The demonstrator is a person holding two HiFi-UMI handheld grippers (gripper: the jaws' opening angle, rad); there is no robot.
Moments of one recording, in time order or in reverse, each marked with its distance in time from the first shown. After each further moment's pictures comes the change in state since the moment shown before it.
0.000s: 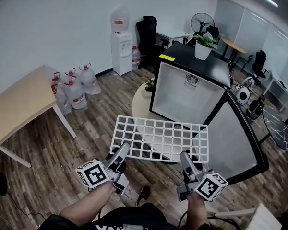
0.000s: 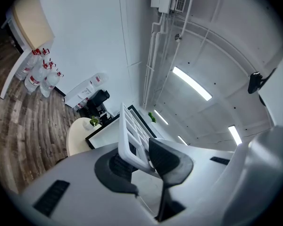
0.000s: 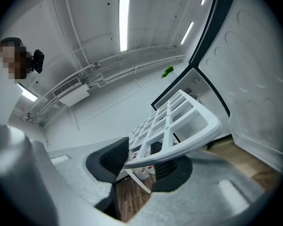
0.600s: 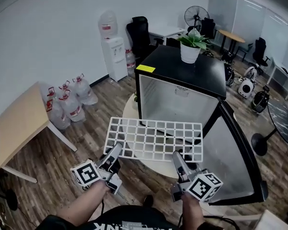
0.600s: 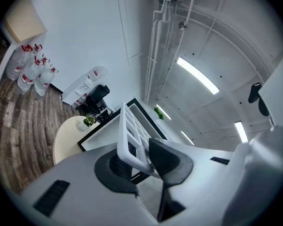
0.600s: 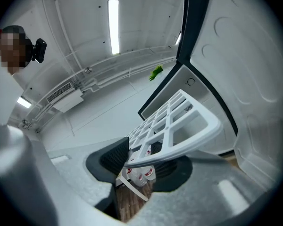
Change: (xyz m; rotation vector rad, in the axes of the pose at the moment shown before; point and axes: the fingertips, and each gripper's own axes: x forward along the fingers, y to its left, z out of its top) left arm 0.123 0.047 0.023 0.038 0.112 0.194; right arm 0.070 -0.089 0.073 0.041 -0.034 -0.010
